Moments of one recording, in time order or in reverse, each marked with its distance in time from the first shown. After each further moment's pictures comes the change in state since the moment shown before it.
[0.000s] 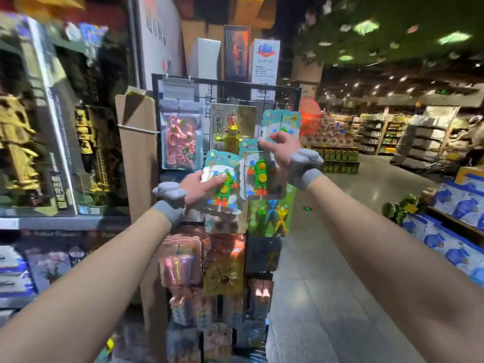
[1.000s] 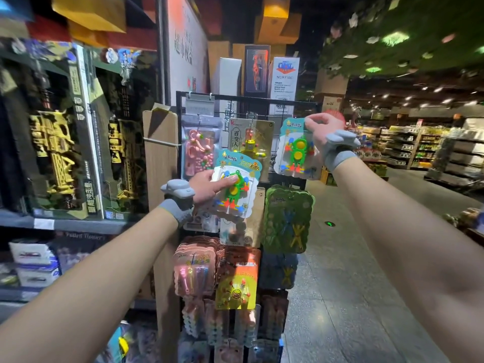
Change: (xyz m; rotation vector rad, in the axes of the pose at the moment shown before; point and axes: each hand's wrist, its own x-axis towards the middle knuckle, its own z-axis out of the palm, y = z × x) left_hand -0.003 0.025 -0.030 -0.037 0.035 0.024; right_hand 0.062 -0.036 -0.045 0.052 0.153 -0.006
